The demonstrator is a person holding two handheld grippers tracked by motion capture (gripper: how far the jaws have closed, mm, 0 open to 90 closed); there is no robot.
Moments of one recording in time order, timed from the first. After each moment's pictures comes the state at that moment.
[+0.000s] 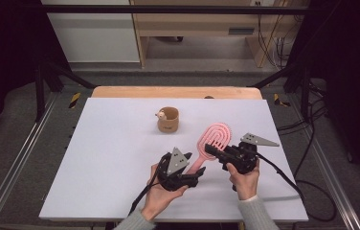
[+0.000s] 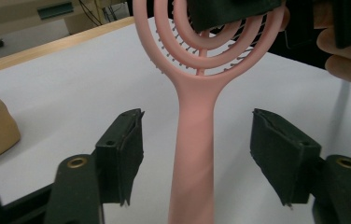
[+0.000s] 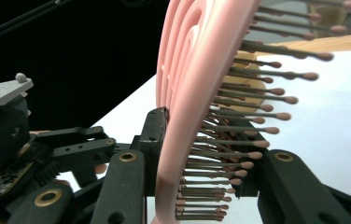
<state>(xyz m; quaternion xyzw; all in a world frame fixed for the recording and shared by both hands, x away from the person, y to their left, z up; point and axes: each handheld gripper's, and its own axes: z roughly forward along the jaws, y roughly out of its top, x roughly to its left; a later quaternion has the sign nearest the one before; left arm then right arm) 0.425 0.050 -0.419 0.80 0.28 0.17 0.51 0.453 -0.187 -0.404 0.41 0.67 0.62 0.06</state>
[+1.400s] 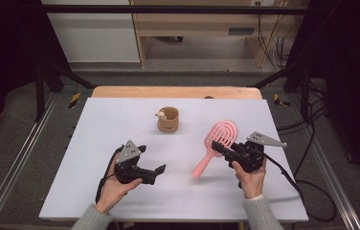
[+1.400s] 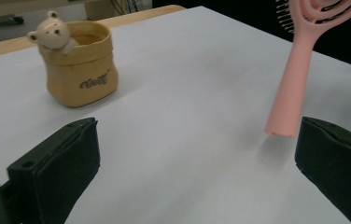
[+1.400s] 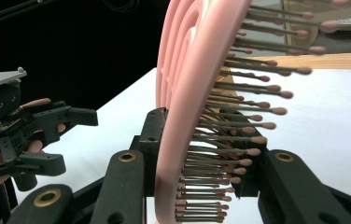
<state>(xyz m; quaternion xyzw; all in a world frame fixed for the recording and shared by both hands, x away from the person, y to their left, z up) 0.444 0.168 -0.422 0.78 0.32 0.16 0.51 0.453 -0.201 -0.399 0.41 0.67 0.61 0.10</state>
